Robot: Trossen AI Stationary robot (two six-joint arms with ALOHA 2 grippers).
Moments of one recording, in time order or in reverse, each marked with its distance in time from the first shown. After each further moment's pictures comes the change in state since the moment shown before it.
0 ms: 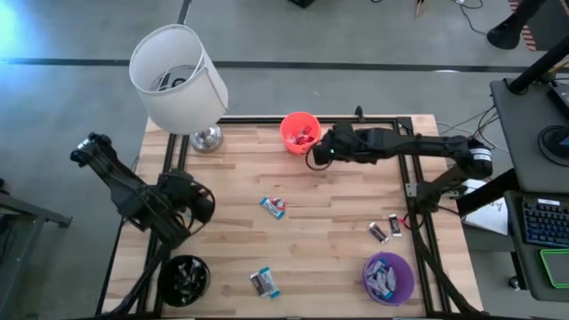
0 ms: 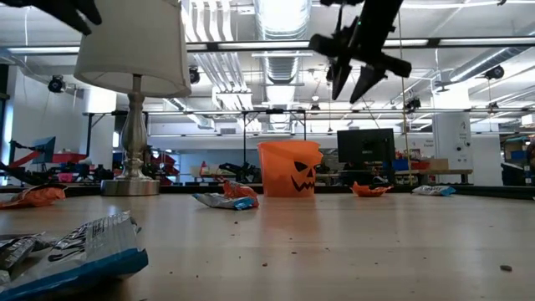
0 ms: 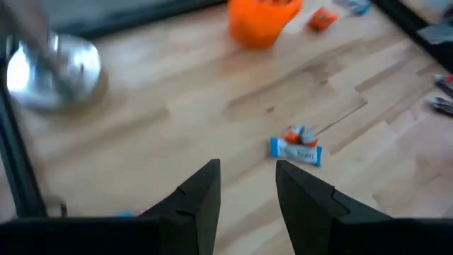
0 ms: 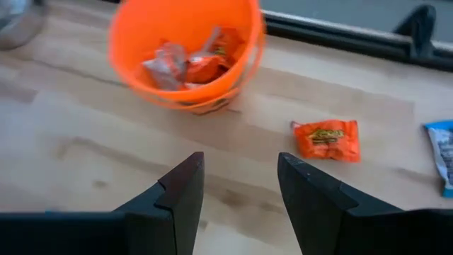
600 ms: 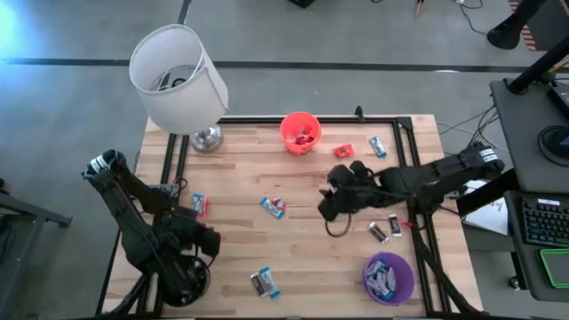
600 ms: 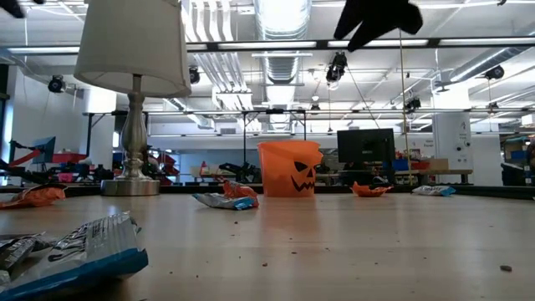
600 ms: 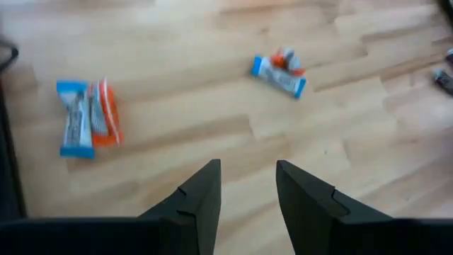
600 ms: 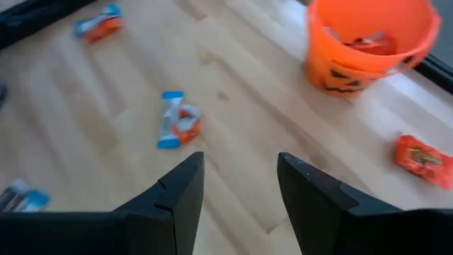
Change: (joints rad) left arm -0.186 0.317 0.162 0.002 0.187 -0.476; right arm 0.460 -0.066 0.000 0.053 0.085 -0.182
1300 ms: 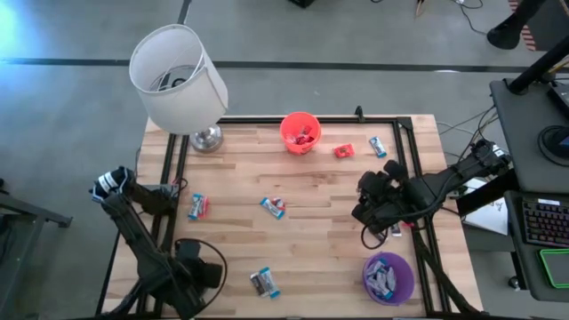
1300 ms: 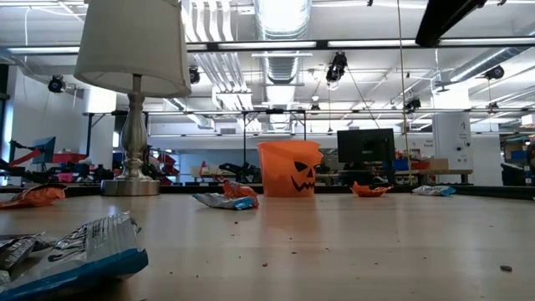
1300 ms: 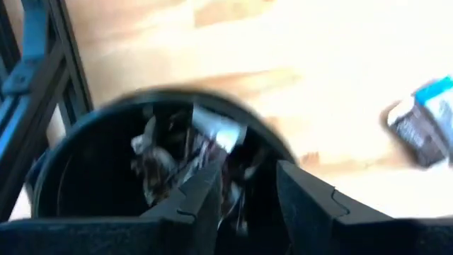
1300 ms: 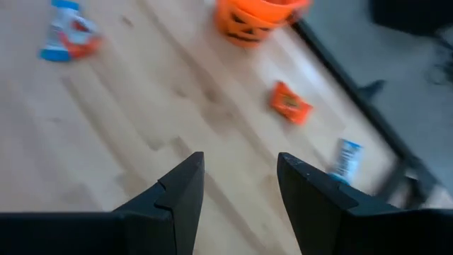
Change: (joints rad) left arm -0.046 0.197 0.038 0.210 0.523 -0.102; right arm 0.199 -0.088 0.005 -0.561 0.129 0.195
